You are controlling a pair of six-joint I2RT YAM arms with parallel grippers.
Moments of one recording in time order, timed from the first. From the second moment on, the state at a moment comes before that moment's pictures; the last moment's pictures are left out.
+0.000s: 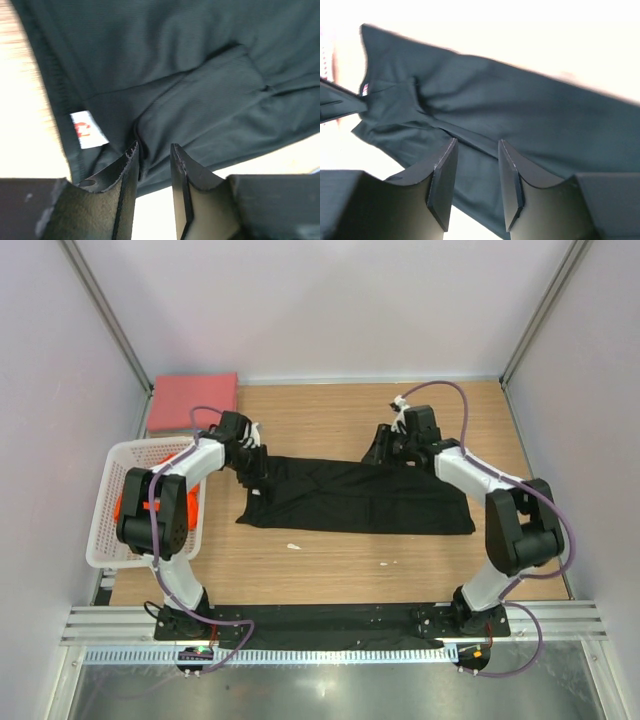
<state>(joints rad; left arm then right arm) -0.22 1.80 1.21 -0.57 0.35 -0.33 0.28 1.62 1.05 -0.18 -0.33 0.44</state>
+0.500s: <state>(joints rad) -0.27 1.70 1.12 -0.55 0.42 -0.32 0.49 2.08 1.44 -0.13 -0.54 0.31</state>
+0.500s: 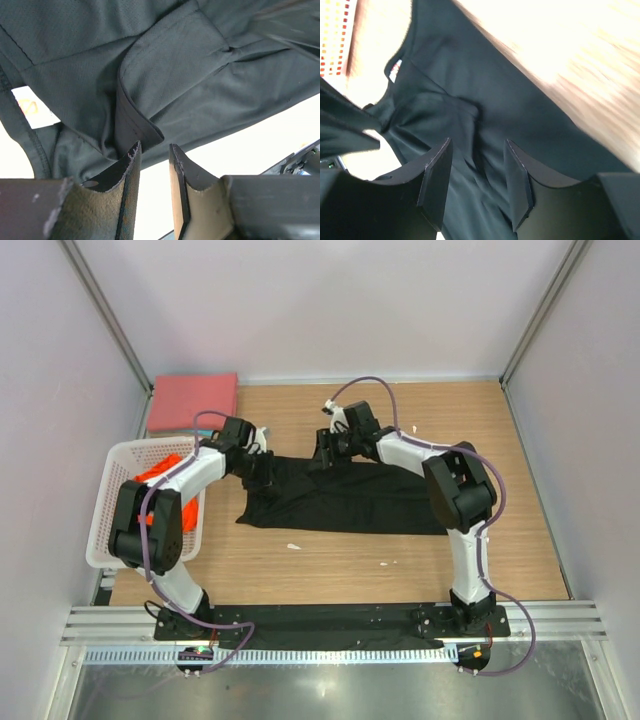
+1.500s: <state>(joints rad) -0.27 1.75 1.18 -0.59 0.36 -0.29 0.56 2.29 1.70 -0.27 -0.58 0.18</state>
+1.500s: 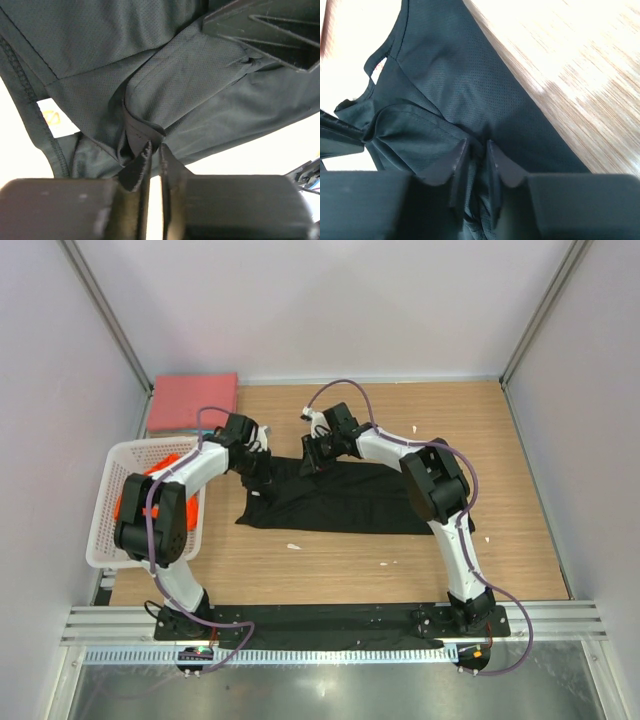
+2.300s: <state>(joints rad) -0.27 1.70 1.19 -0.72 0.33 -0.25 0.57 2.10 1.42 -0.09 -0.59 0.20</state>
